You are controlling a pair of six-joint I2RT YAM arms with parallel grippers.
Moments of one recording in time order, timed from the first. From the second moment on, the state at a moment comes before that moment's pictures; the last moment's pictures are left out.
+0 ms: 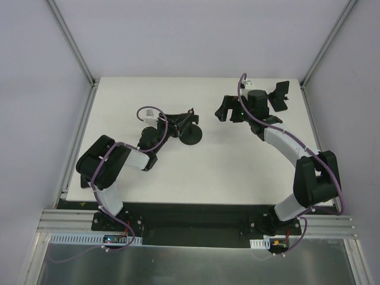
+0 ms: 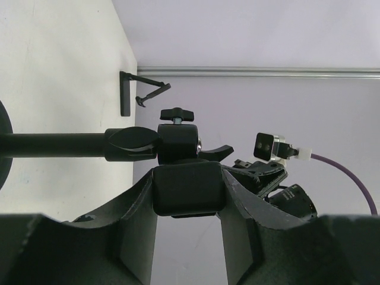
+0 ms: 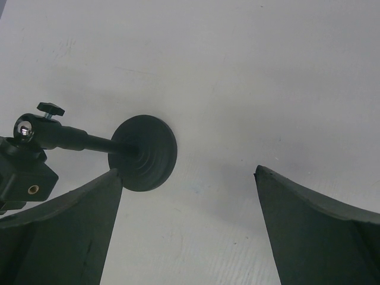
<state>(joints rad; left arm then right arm) -0.50 1.76 0.59 1.22 0.04 -1.60 0.34 1.56 1.10 -0.03 -0.22 0.30</state>
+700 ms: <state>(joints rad) -0.27 1.00 0.43 0.33 0.09 -1.30 0.28 1.55 1.06 -0.03 -0.23 0.32</state>
